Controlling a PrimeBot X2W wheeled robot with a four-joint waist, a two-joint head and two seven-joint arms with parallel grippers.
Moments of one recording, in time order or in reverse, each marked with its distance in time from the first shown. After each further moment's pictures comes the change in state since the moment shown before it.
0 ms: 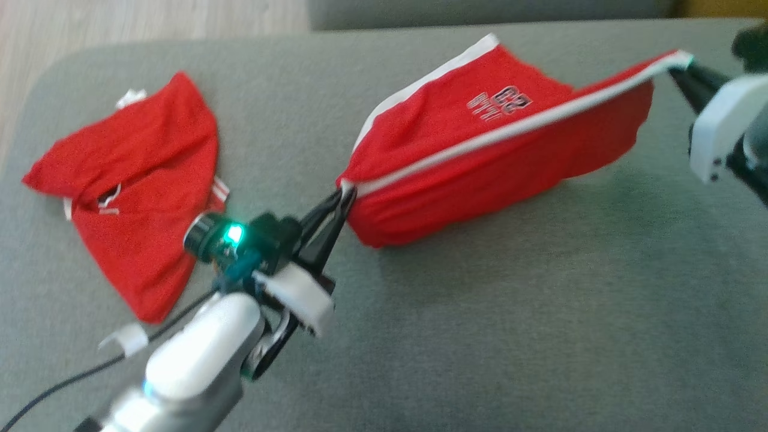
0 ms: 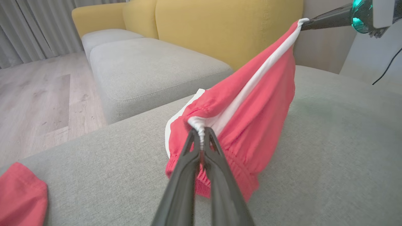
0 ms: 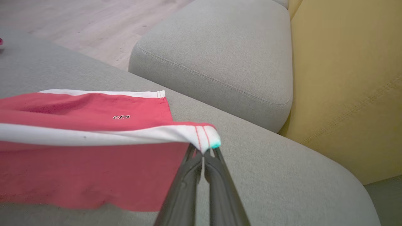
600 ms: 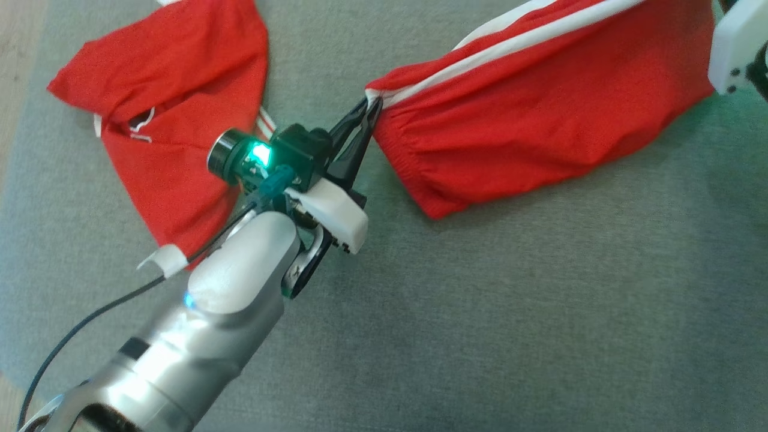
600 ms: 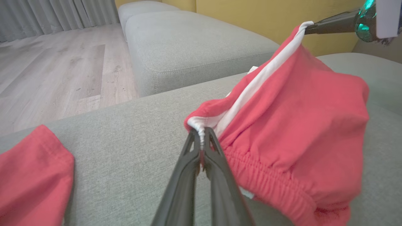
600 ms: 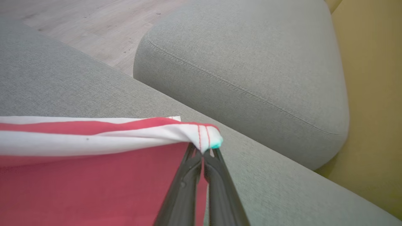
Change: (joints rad) left arm -0.241 -0.183 0.023 0.255 0.010 -0.011 -0.044; right arm -0.265 0.104 0.021 0.271 -0.114 0.000 -0.070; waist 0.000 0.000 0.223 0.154
